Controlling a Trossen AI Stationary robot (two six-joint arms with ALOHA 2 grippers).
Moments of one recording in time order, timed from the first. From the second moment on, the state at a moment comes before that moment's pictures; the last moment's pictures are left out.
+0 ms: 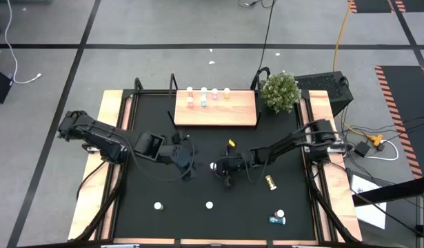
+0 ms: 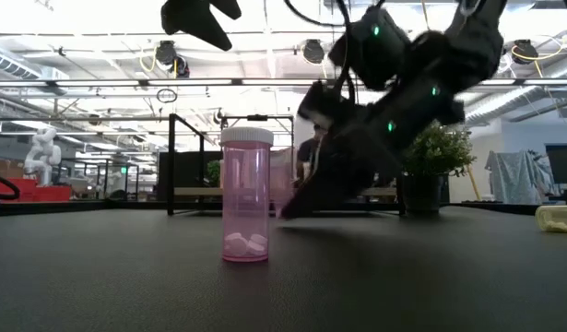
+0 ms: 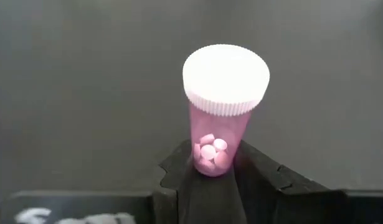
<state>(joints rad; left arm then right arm) -0.27 1.46 1.30 -0.70 -0.31 -0.50 0.14 1.91 0.81 0.44 0.08 0.07</state>
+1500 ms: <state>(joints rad) 0.05 1.75 1.30 -0.20 -0.01 -0.14 -0.01 1.46 0.81 -0.04 0.08 0.22</state>
